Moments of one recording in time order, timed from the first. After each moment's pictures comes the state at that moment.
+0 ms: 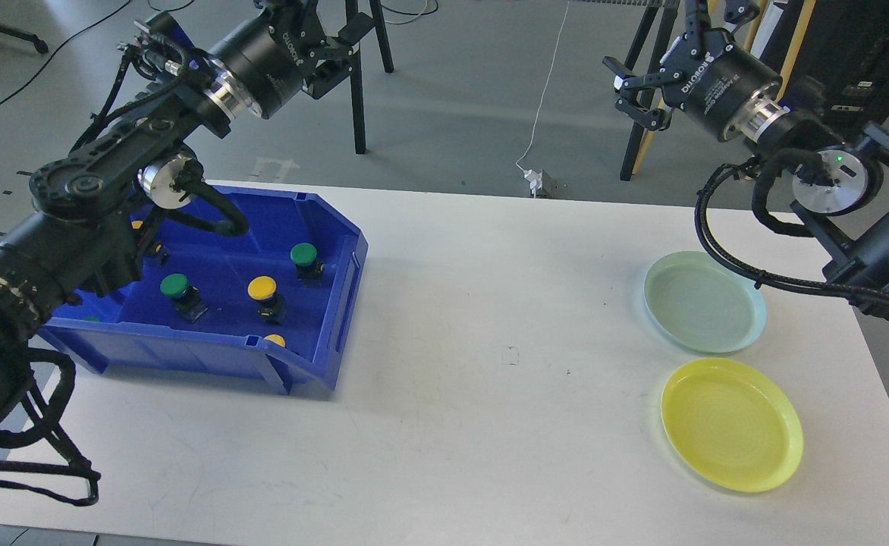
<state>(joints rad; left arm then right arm) -1.08 0.26 -0.55 -0.60 0.45 -0.49 -0.49 1.01 -0.40 0.65 0.71 0.07 0.49 0.06</state>
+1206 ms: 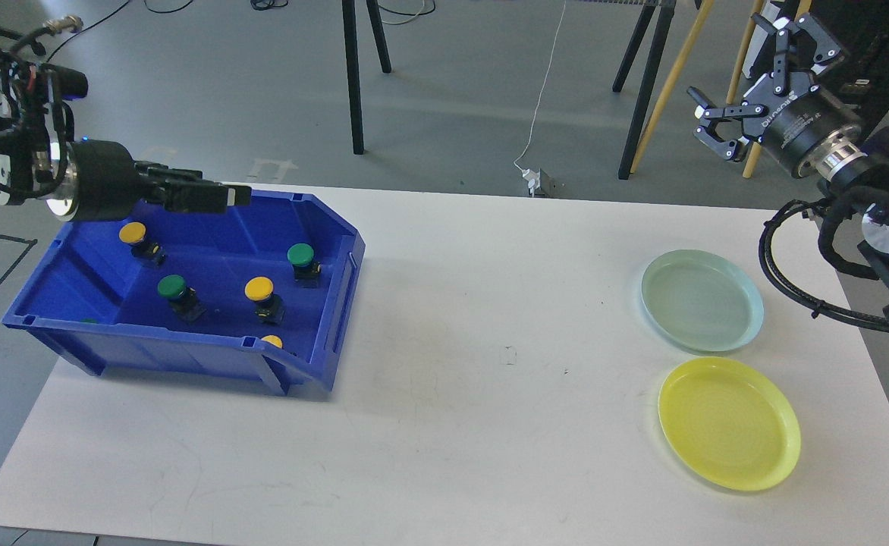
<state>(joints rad) -1.14 0.85 -0.16 -1.04 1.74 -0.49 -0.49 0.85 -0.50 0.77 0.72 0.08 0.49 0.06</state>
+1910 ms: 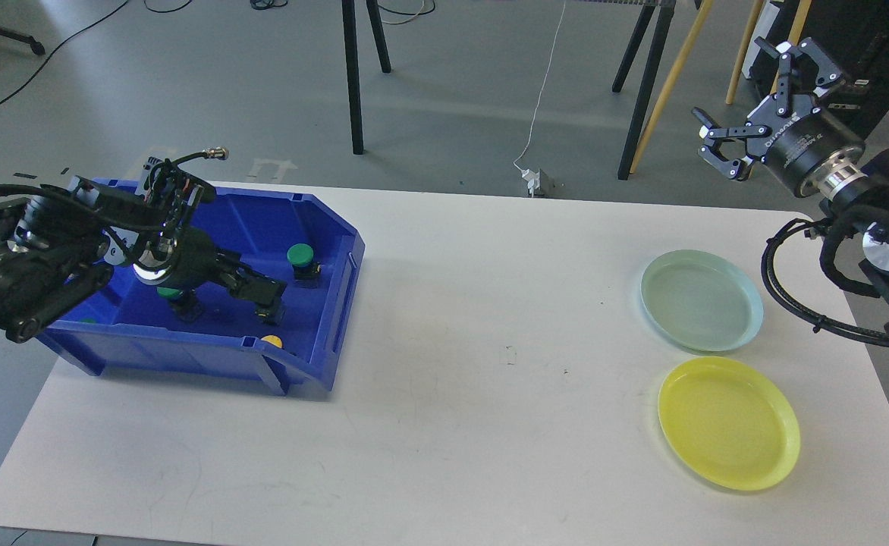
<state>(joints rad) -1.03 0.54 -0.12 -0.75 1.86 -0.49 -0.49 0.81 -0.50 0.78 0.71 0.08 0.49 0.06</state>
